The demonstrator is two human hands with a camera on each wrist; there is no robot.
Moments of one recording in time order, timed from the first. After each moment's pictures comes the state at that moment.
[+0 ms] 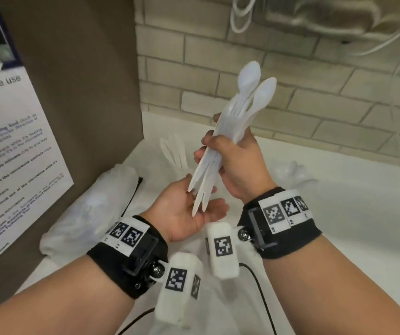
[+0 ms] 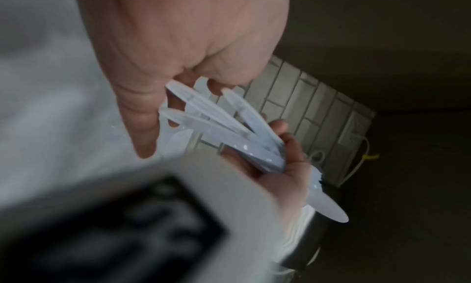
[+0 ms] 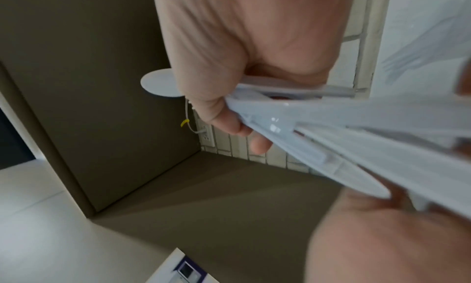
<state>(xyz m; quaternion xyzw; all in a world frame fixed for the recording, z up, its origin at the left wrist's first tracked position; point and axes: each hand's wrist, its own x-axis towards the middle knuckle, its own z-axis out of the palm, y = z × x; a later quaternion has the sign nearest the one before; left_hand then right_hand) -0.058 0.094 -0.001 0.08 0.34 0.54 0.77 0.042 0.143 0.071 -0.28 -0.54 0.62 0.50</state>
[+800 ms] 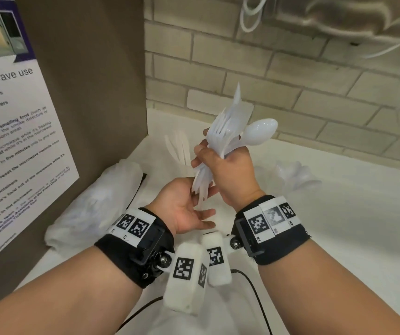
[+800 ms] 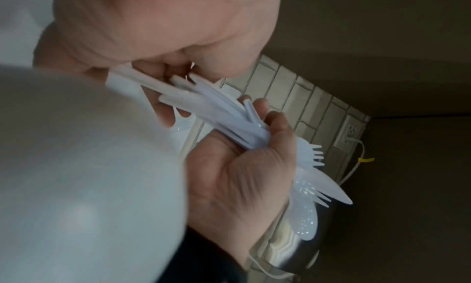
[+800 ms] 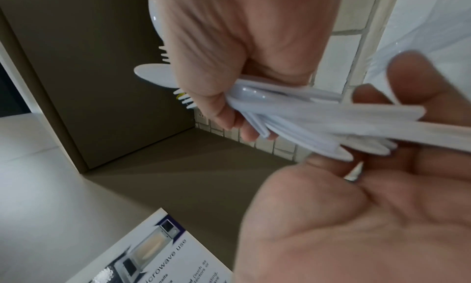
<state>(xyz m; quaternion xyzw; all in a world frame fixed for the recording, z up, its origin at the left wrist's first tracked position) -0.060 0.095 0.004 0.07 0.46 0.51 0.72 0.029 0.131 0.053 -0.34 -0.63 0.52 0.47</state>
